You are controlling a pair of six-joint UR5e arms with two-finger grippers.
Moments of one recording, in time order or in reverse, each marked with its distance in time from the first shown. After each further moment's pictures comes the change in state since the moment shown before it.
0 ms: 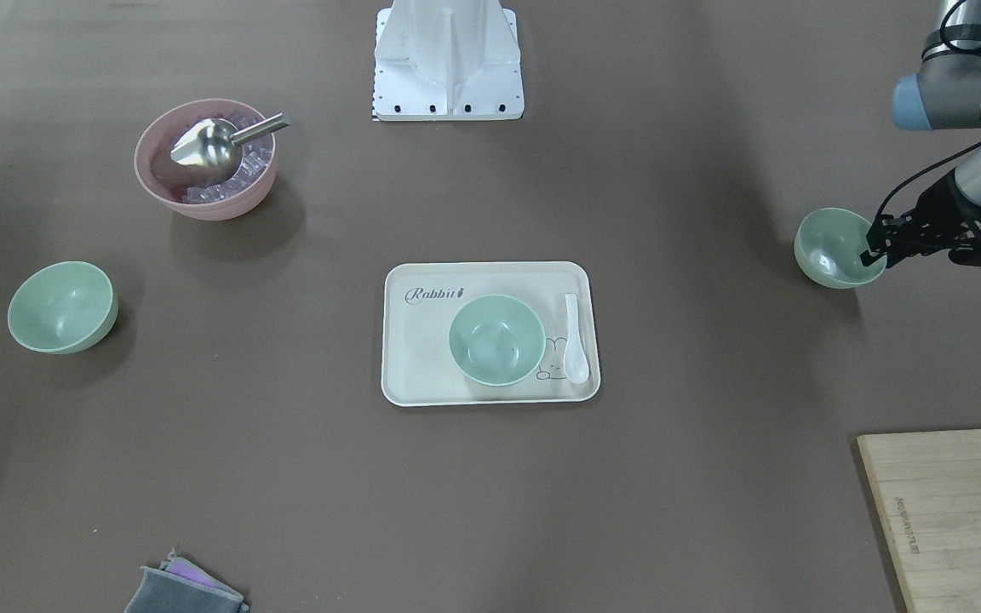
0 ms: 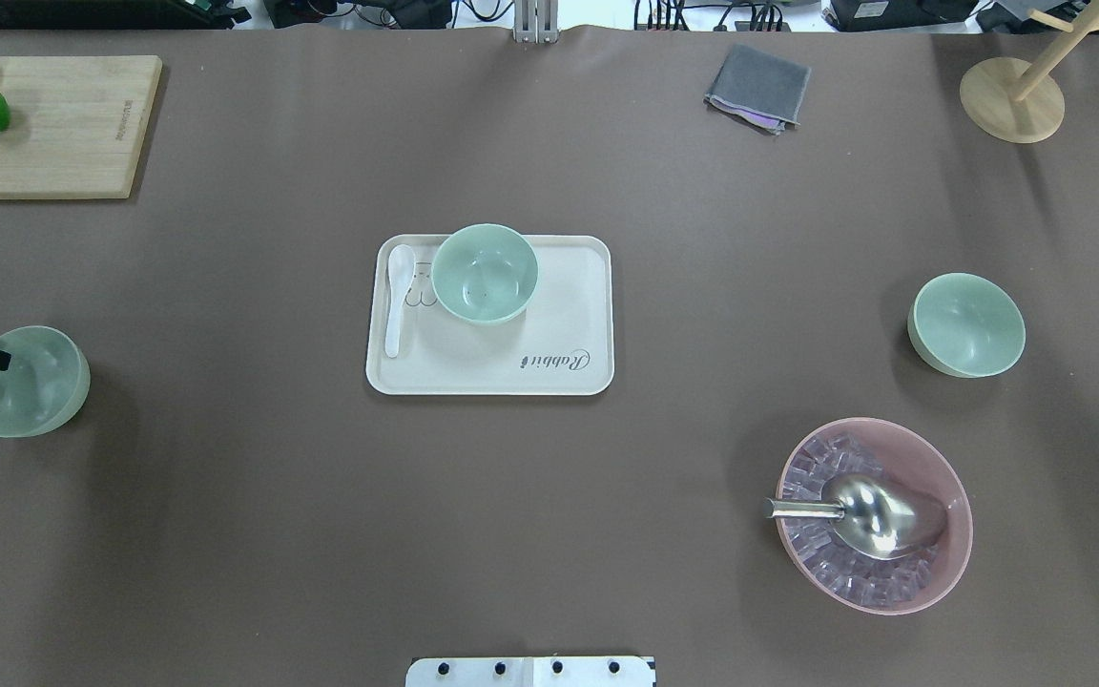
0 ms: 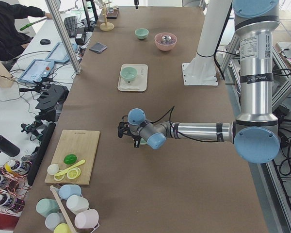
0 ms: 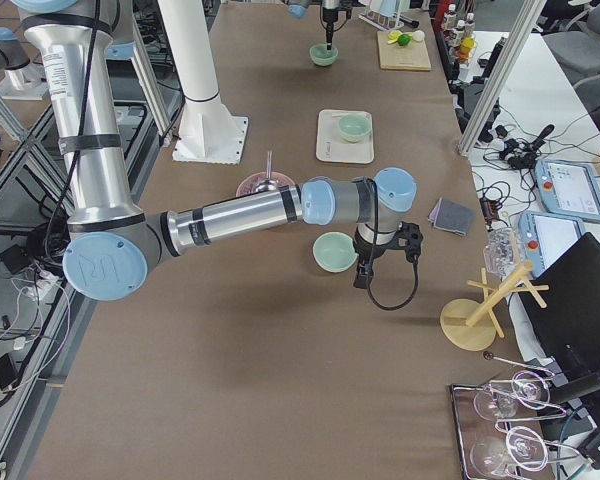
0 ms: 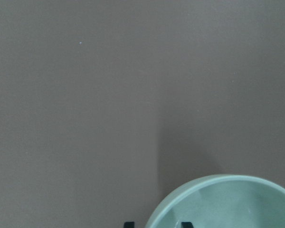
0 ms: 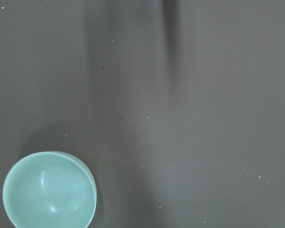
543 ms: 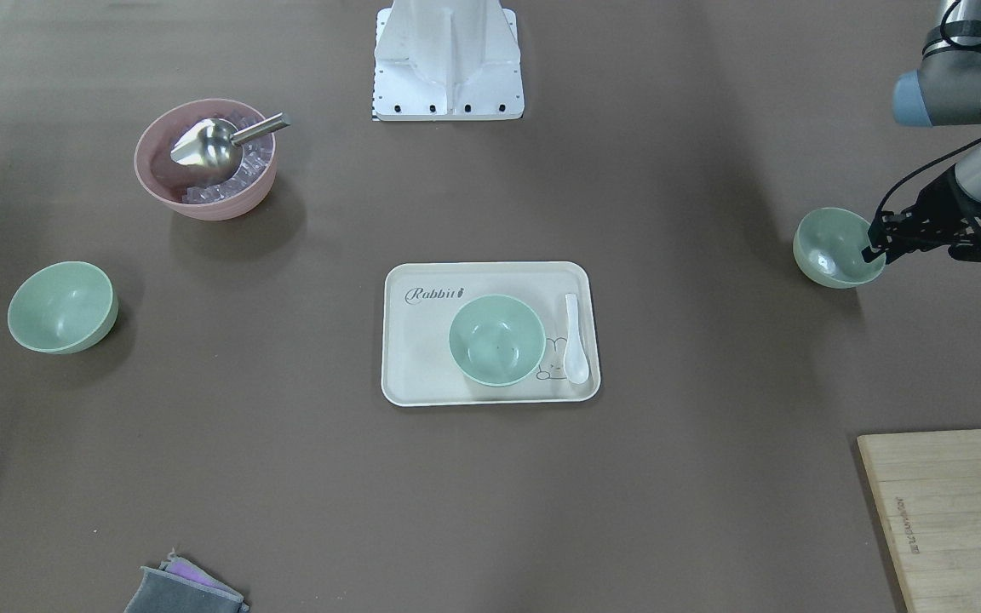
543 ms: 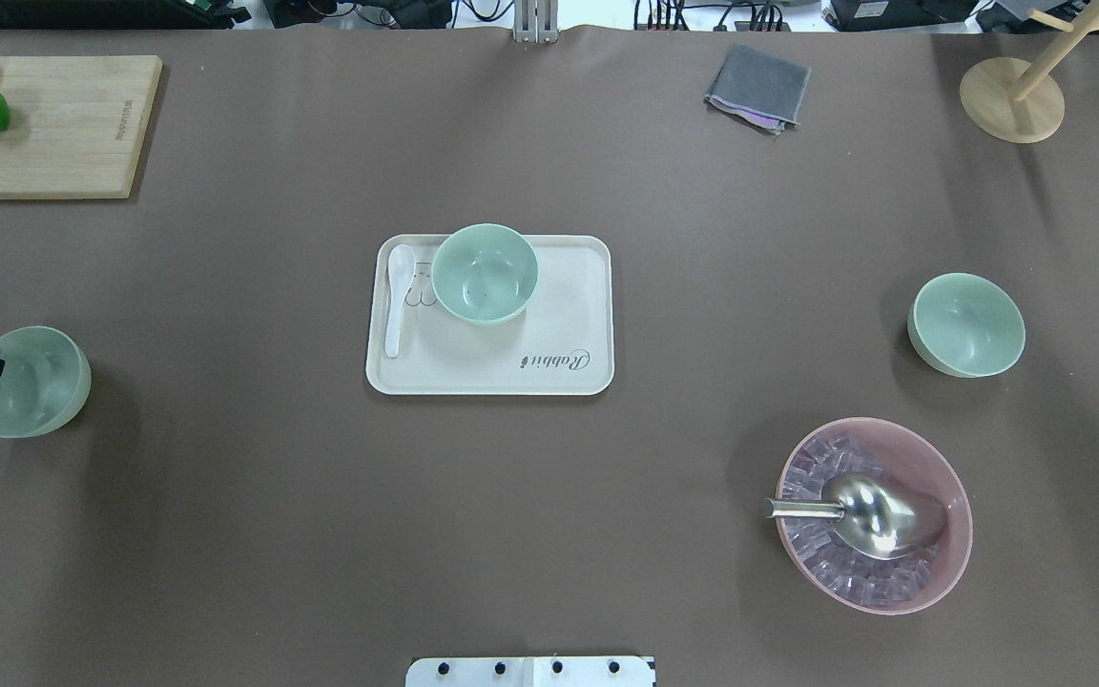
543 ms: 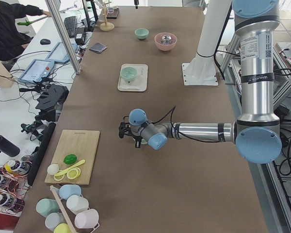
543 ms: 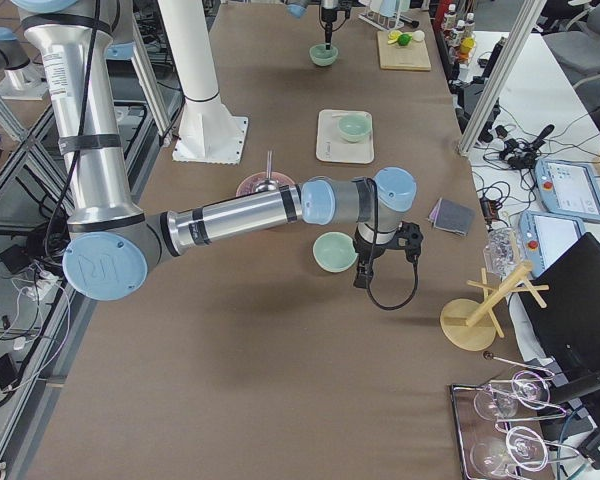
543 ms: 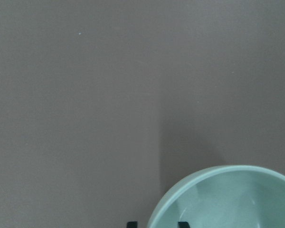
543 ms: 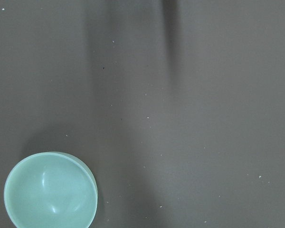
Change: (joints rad) left arm 0.004 0.021 -0.013 0.000 0.000 0.002; right arm 0.001 0.000 0.004 0.000 0.001 0.007
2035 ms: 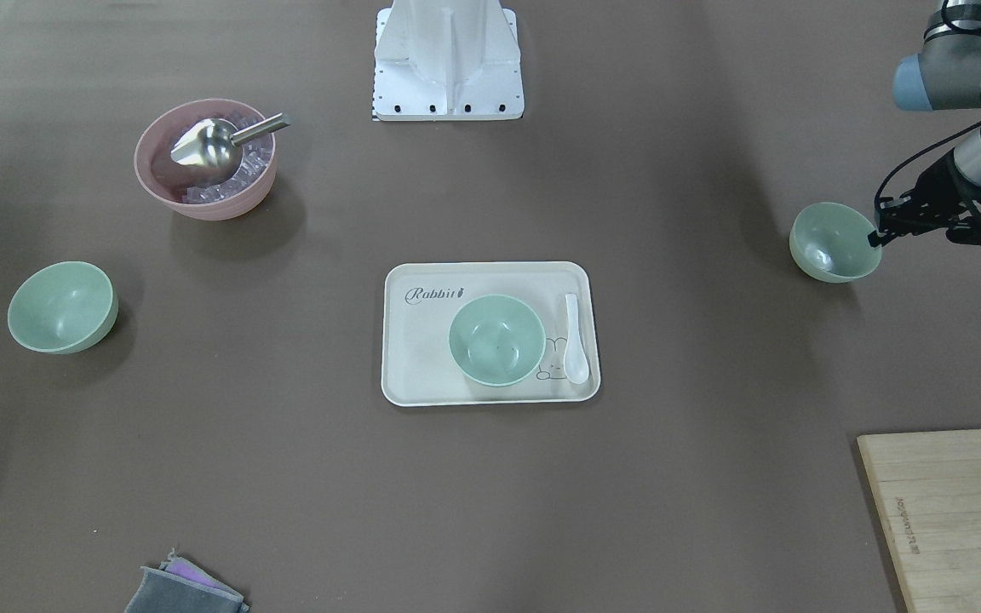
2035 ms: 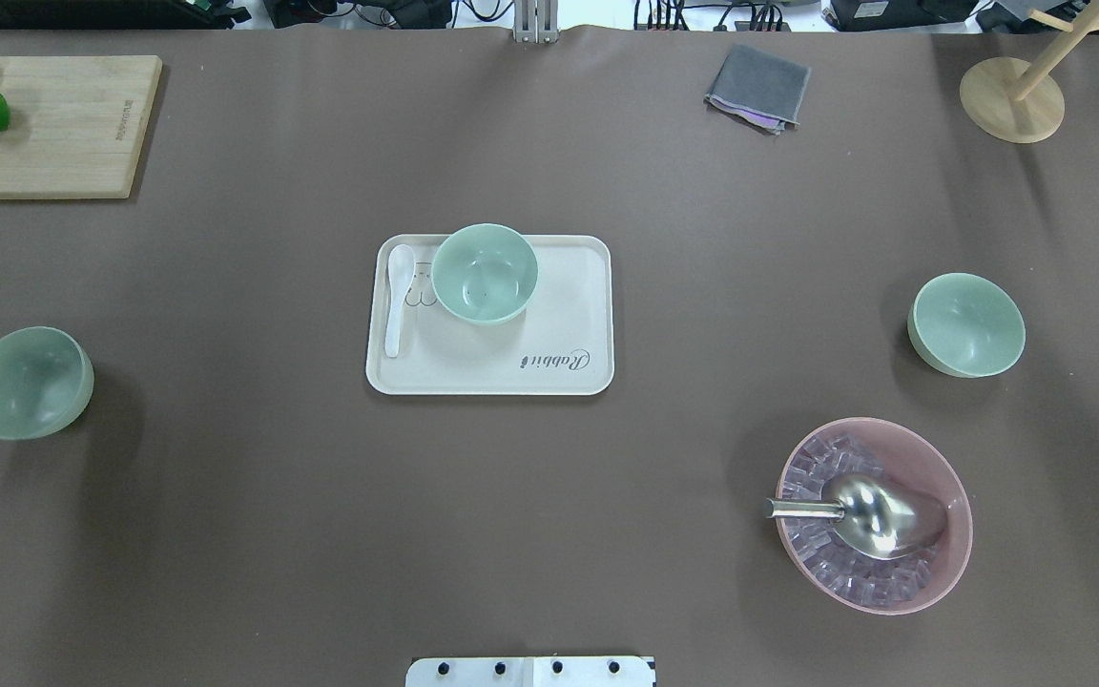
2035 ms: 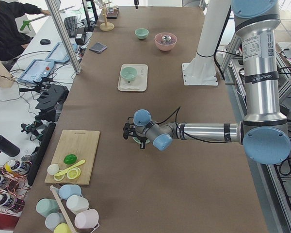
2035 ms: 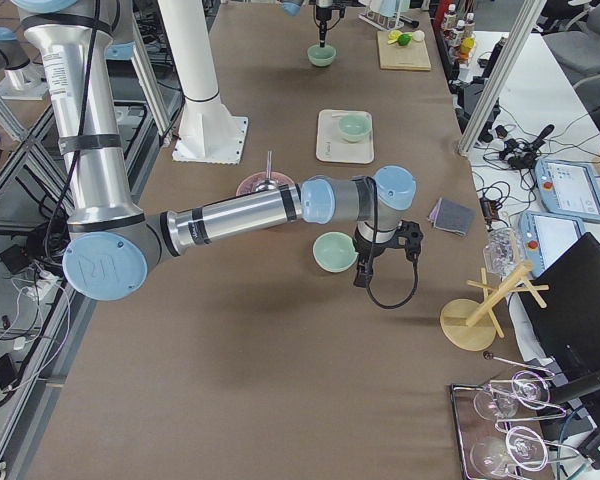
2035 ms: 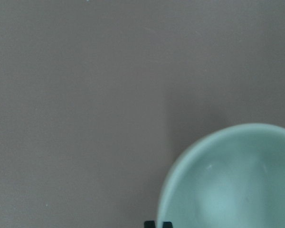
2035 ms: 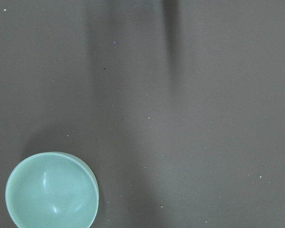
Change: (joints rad) left arm 0.014 0.047 -0.041 0.004 -0.015 -0.002; right arm -0.001 0.000 0.002 0.000 -0.001 0.001
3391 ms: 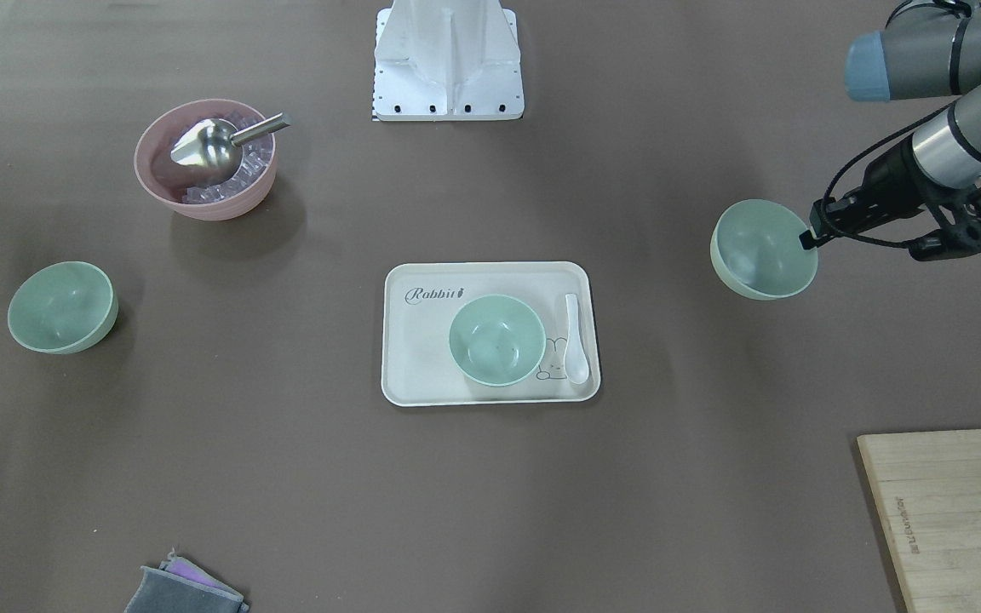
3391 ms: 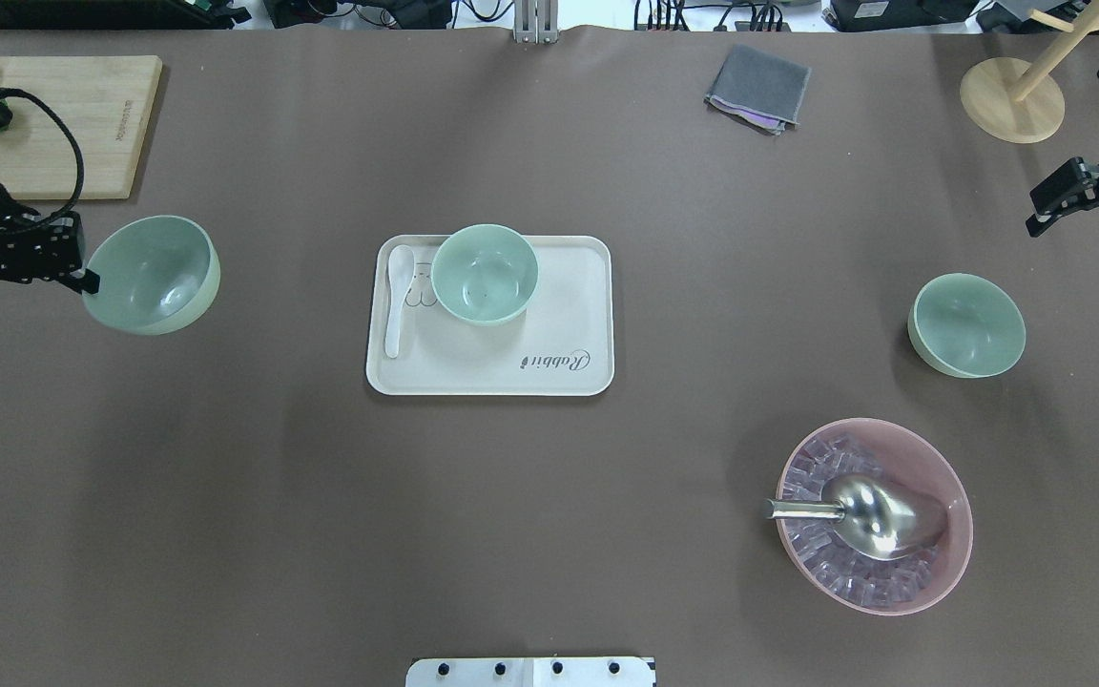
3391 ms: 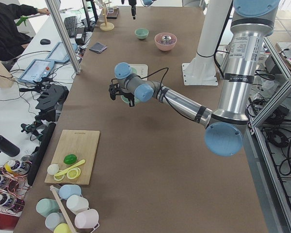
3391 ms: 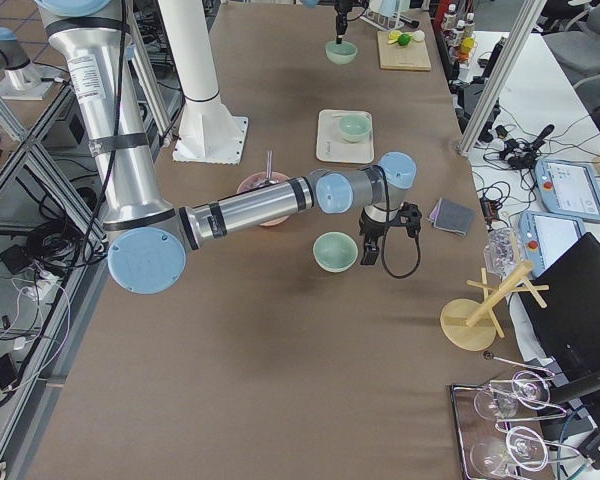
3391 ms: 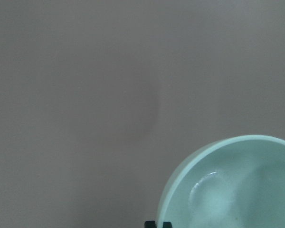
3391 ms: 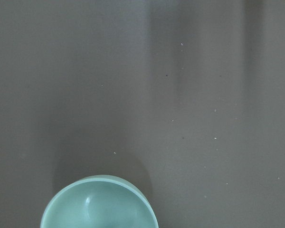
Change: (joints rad) left arm -0.035 -0.350 -0.240 0.583 -0.119 -0.215; right arm -0.195 0.061 -0.068 0.182 -0.056 0.187
